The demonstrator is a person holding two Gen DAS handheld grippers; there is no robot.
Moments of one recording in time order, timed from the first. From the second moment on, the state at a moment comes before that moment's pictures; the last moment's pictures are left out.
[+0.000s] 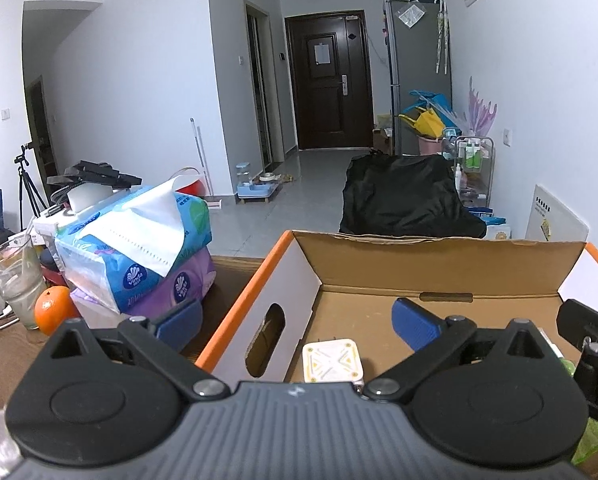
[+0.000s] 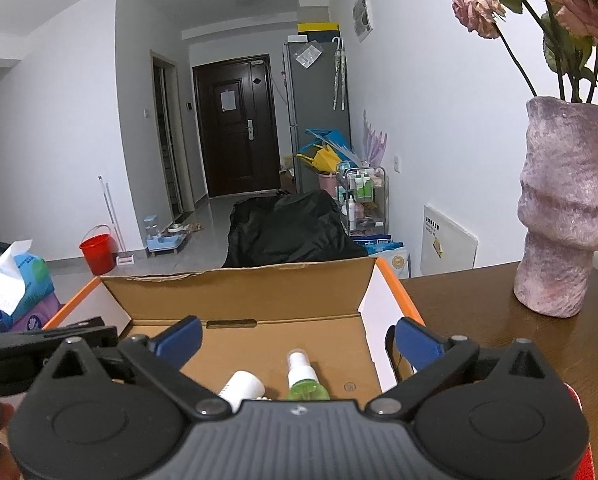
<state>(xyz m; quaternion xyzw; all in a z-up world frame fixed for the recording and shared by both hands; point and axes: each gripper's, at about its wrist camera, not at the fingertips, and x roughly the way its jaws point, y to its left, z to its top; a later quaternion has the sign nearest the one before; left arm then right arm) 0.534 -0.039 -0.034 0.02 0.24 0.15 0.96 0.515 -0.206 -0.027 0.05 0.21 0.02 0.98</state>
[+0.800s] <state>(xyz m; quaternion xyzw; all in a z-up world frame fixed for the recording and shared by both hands) 0.502 -0.028 -0.019 0.02 0.24 0.13 0.96 0.482 -0.206 -0.011 0.04 0.20 0.04 0.98</state>
